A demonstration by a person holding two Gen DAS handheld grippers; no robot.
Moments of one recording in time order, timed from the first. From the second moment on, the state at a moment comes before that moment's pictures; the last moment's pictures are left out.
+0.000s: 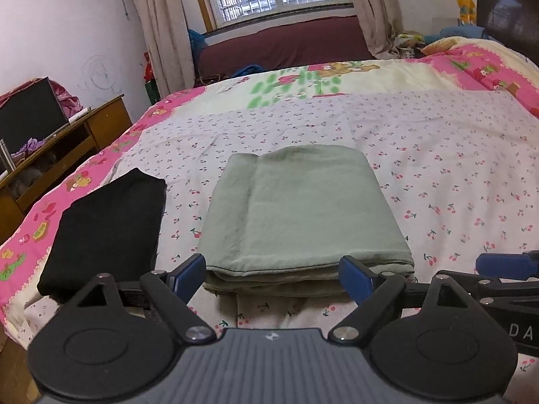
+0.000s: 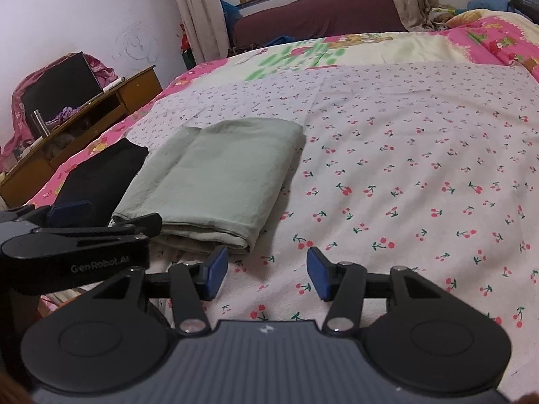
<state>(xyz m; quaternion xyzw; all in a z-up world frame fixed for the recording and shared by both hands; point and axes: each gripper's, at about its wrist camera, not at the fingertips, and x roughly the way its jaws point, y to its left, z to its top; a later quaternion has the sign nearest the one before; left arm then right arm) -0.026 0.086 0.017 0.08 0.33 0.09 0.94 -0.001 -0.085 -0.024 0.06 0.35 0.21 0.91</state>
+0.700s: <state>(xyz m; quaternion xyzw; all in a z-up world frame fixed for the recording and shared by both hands) -0.024 0.084 0.015 0.09 0.33 0.09 0.93 0.002 -0.086 -0.030 0.07 0.36 0.21 0.91</state>
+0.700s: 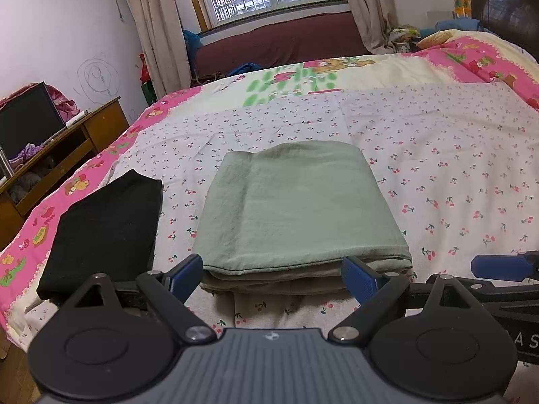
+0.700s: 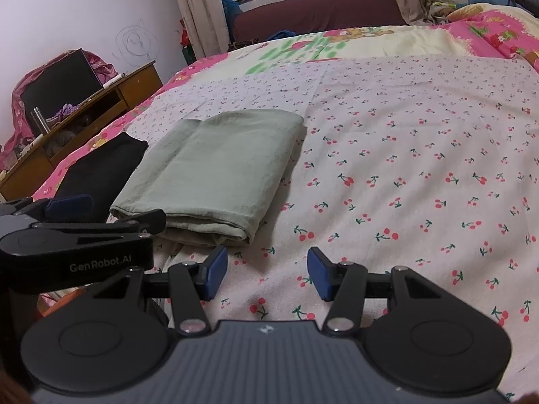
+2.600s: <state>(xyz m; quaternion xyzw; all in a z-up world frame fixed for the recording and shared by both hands) -0.025 0.081 0.014 0.11 0.33 0.08 0.93 0.003 -0.090 -0.032 0.07 0.36 0.20 0.91</state>
